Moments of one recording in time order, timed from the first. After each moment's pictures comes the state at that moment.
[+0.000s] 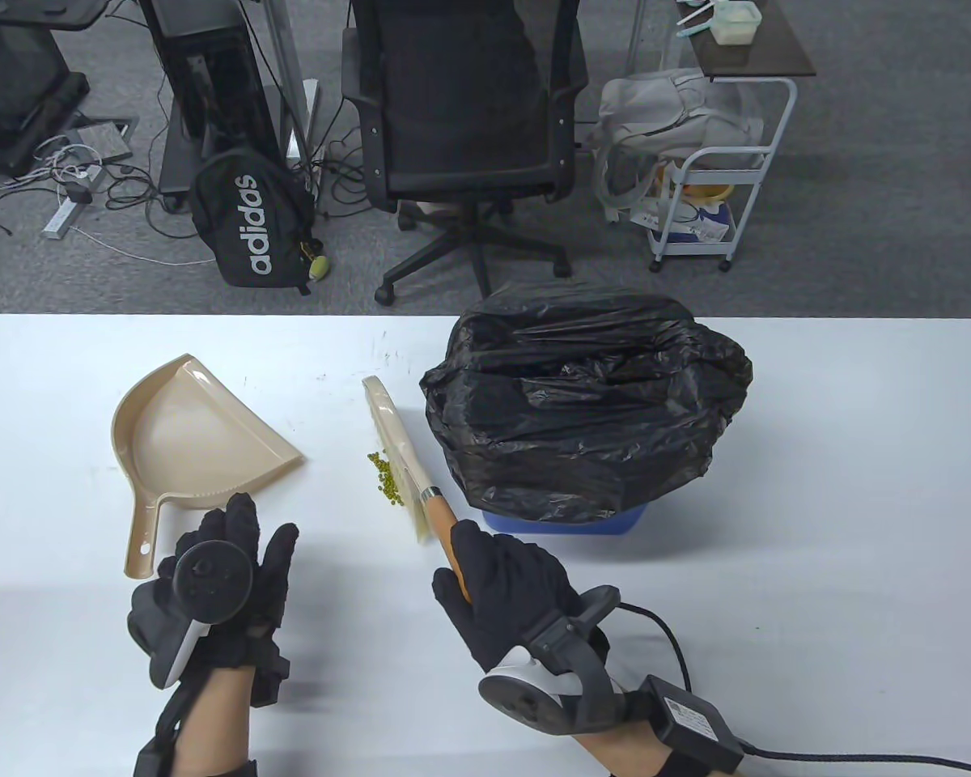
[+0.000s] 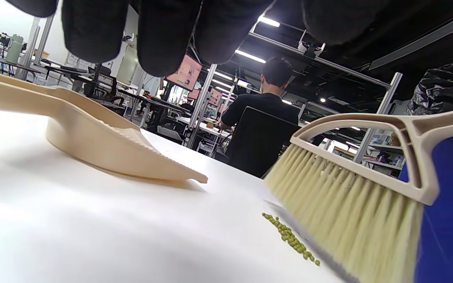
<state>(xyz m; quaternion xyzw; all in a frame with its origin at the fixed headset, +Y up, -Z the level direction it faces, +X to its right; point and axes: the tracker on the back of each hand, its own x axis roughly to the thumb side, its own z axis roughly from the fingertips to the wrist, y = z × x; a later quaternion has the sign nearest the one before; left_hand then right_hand) -0.285 -0.683 -0.252 0.08 0.10 0.19 0.97 0.029 -0.608 -0.193 0.29 -0.36 0.87 0.15</state>
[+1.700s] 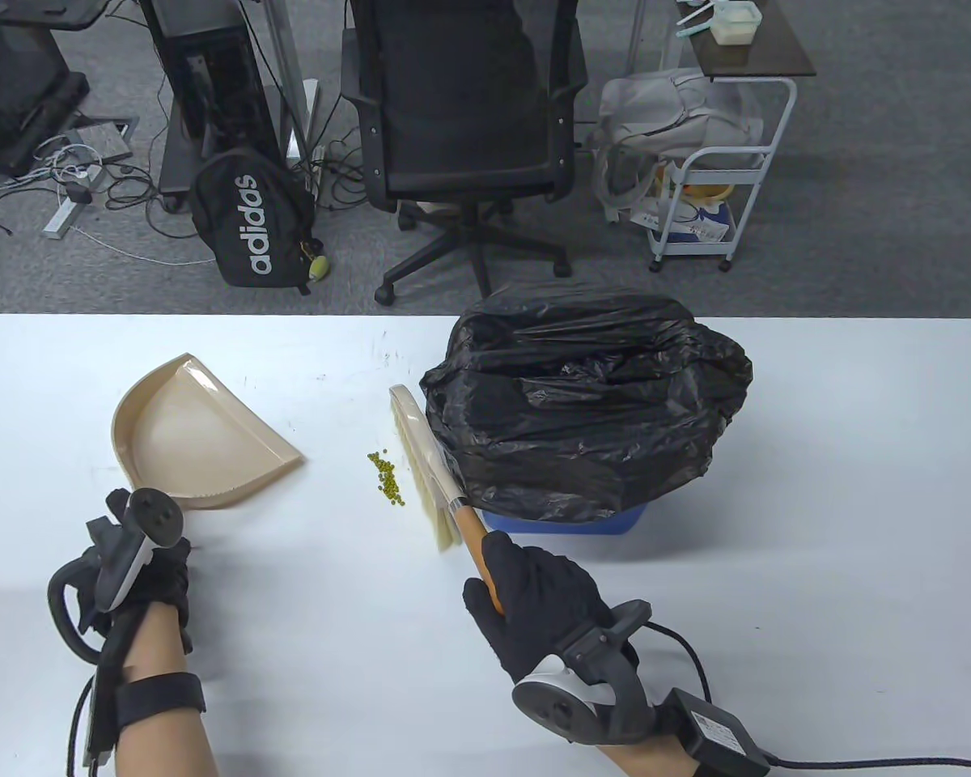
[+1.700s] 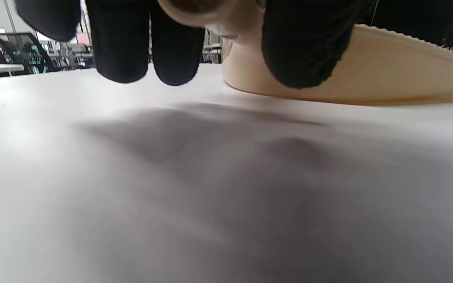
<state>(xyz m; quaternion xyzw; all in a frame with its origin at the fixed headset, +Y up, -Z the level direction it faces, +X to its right) -0.395 -0.747 -0.317 -0.06 0.26 0.01 0.96 0.050 -0.619 -0.191 0.27 -0.35 0.88 0.16</state>
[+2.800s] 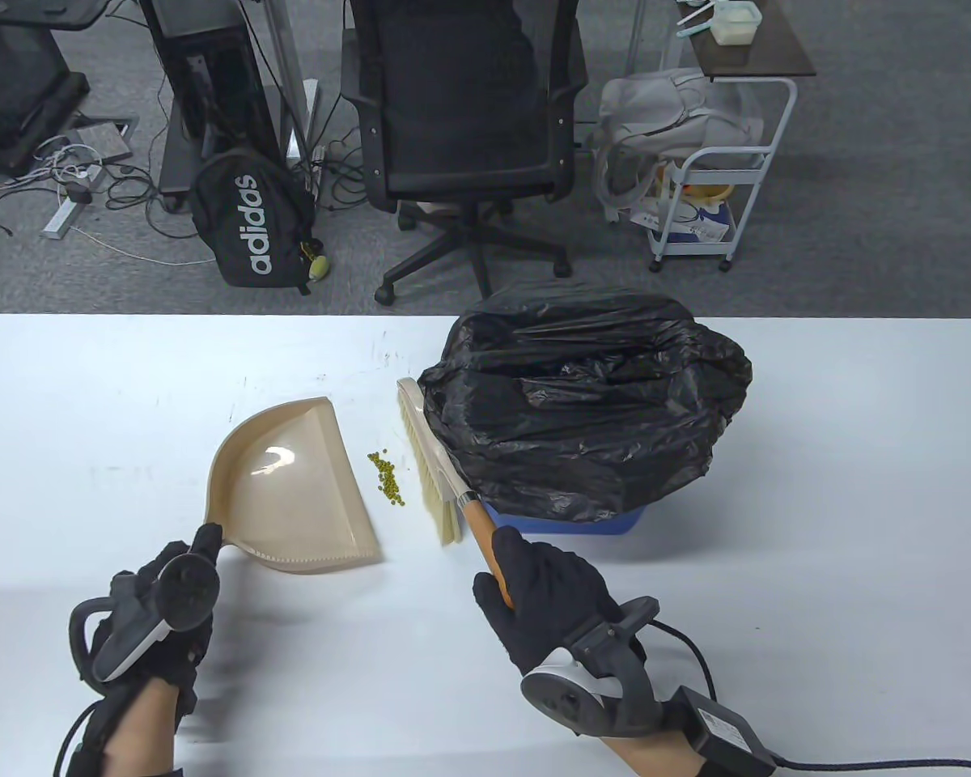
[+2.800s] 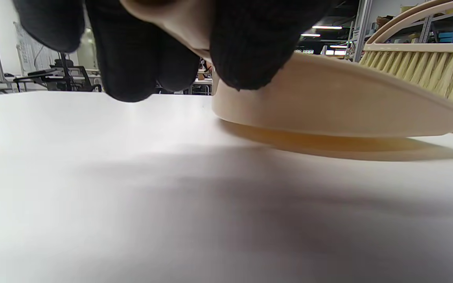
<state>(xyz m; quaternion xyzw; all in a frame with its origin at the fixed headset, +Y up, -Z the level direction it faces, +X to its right) -0.347 -0.727 -0.256 -0.03 0.04 0.03 1.00 0.057 -0.623 -0.197 0.26 -0.35 0.89 0.15</state>
